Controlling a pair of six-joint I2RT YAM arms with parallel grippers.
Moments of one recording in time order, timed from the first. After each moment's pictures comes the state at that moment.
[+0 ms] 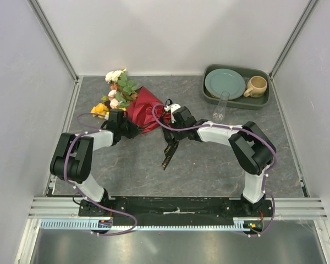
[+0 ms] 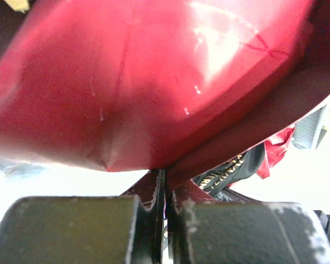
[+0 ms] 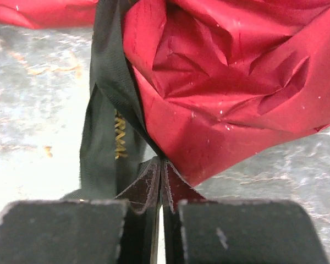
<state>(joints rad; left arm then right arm) -0.21 1.67 0.74 0.19 0.21 -1.11 0.70 1.90 1.16 -0.09 0.04 0.16</state>
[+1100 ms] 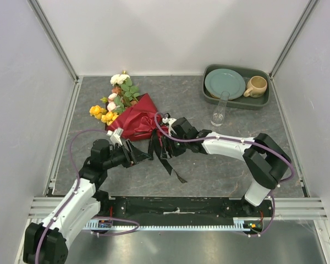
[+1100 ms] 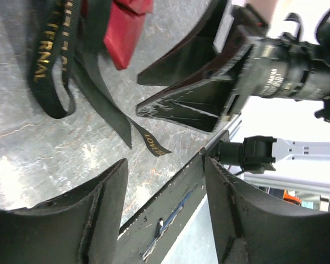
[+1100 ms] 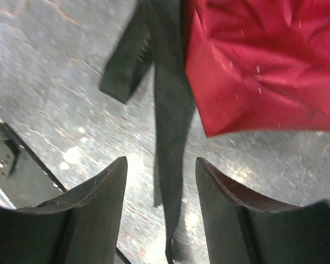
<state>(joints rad) -0.27 0.69 0.27 -0.04 0.62 -0.86 0.83 1.70 1.02 -0.14 -0.26 0.44</state>
